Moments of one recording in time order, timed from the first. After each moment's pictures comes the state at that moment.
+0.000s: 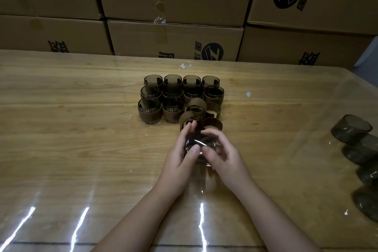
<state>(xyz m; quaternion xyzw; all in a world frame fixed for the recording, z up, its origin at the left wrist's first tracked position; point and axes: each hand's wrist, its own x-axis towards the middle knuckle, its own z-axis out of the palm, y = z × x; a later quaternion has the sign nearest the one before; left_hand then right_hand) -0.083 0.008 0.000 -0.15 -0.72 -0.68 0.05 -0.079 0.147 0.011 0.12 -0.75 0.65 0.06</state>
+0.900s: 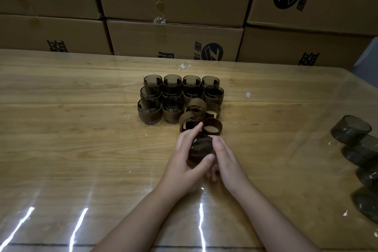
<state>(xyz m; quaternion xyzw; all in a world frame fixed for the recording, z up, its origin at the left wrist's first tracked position) -0.081 0.012 0.000 -0.21 -0.77 -0.60 0.11 -0.084 0.145 0.001 0.05 -0.74 0.67 -0.02</state>
